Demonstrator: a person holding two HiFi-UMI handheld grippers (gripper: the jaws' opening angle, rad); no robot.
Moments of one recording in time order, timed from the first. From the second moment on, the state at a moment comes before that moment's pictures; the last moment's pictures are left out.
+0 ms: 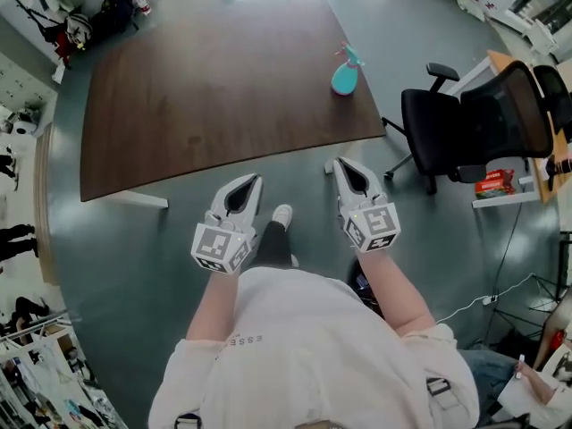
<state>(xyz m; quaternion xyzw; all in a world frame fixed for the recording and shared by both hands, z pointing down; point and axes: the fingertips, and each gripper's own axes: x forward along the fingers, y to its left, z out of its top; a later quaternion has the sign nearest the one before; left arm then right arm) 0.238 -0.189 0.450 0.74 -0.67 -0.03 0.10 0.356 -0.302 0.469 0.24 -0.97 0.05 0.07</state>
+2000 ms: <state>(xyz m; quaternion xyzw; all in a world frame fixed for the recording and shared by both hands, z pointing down) 0.077 0.062 0.433 0.68 -0.73 -0.03 0.07 0.206 -0.053 0.452 0.18 -0.98 -0.03 0.09</state>
